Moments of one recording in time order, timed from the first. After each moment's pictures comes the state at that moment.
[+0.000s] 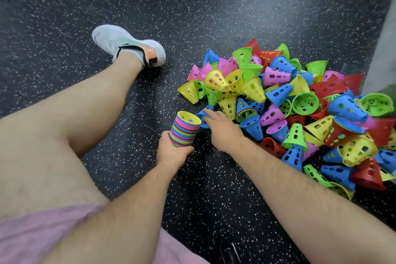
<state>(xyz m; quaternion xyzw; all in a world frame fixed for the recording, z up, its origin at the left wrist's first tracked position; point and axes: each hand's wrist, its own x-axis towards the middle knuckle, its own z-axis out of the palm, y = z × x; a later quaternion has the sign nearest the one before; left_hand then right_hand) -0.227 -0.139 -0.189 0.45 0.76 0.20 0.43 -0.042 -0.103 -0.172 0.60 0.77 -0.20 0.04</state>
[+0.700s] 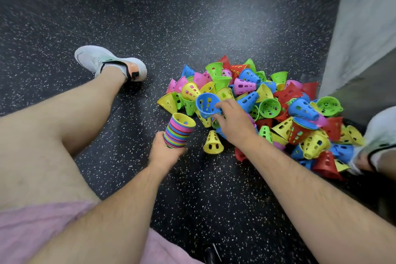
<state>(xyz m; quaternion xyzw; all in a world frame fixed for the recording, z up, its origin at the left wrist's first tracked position) -0.193 -0.143 -0.161 0.51 0.71 0.22 0.44 0.036 -0.133 -0.096 0.67 0.68 -0.16 -0.23</state>
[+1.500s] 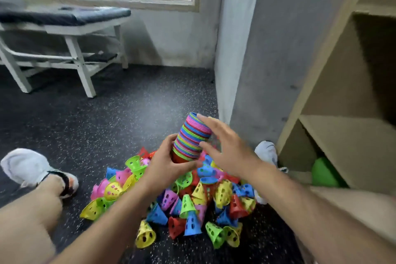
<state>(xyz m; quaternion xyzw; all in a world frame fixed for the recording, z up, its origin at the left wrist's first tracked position) 0.023 -0.167 0.102 0.73 0.29 0.31 0.54 0.190 -0.274 0.147 0.68 0.63 -0.01 -0.38</state>
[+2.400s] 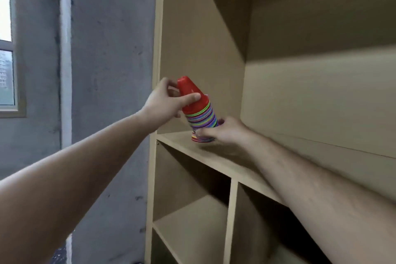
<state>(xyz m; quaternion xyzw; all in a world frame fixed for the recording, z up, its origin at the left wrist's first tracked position) 0.351 -0.313 0.534 0.76 -0.12 0.33 0.55 0.389 -0.504 0.504 0.90 0.15 0.12 -0.39</state>
